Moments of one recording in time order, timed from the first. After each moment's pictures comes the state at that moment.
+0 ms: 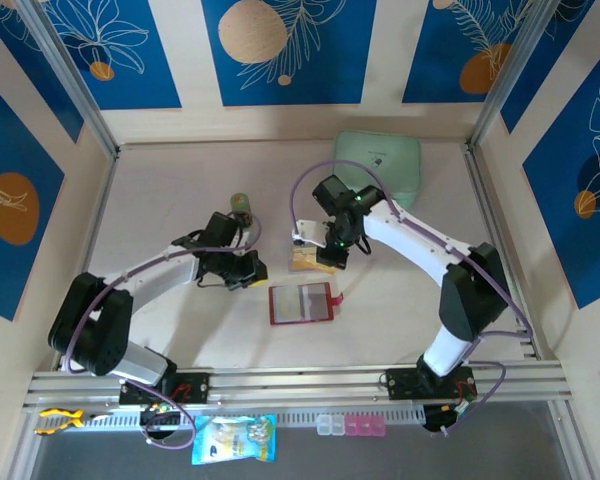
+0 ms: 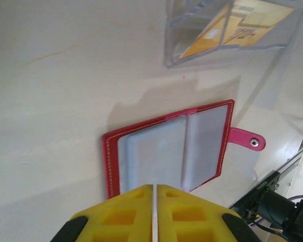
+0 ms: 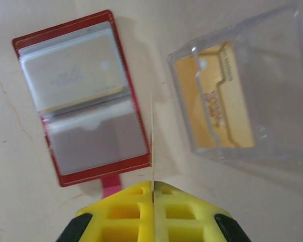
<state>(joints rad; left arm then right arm) -0.48 1.46 0.81 -0.45 0.54 -0.73 0.64 1.70 1.44 -1.07 -0.22 -0.73</state>
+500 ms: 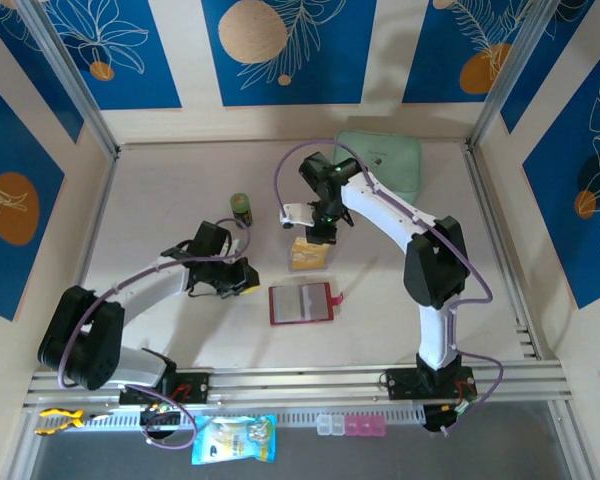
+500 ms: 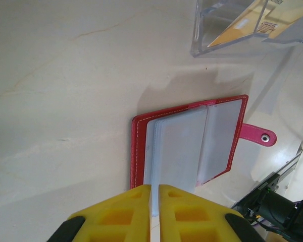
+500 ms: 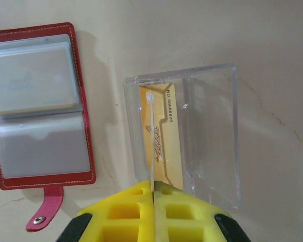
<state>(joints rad) -0.44 1.38 0.71 -0.41 0.55 -0.75 0.59 1.98 1.78 -1.21 -0.23 -0.93</state>
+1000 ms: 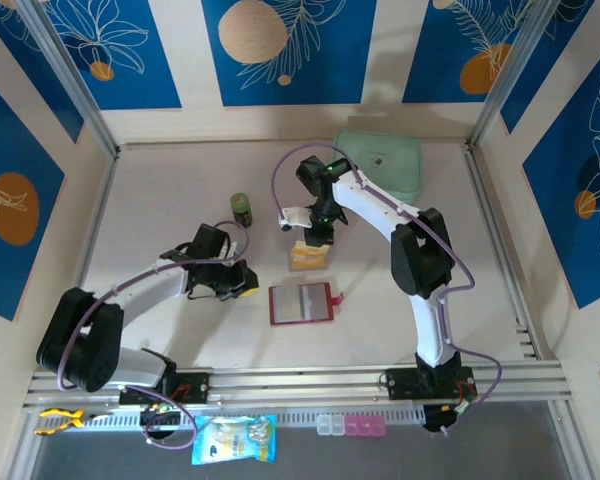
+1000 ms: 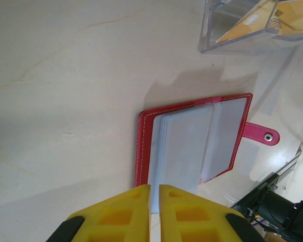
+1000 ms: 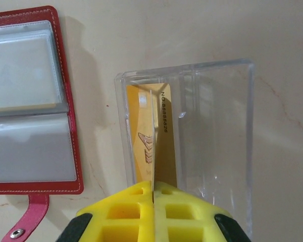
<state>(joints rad) -0.43 1.37 0.68 -0.41 0.55 -0.76 0.58 2.10 1.82 -1.23 -0.25 -0.96</state>
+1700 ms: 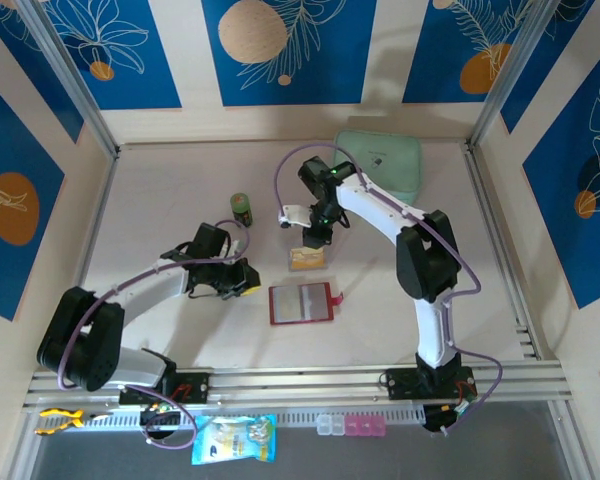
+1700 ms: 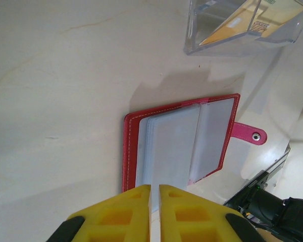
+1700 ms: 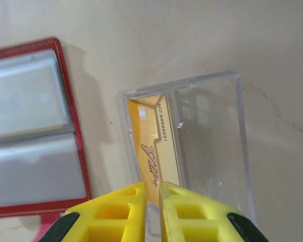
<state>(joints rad) -0.44 1.38 0.68 -0.37 0.58 -0.78 0.58 2.02 1.74 -1.14 -0.30 -0.83</state>
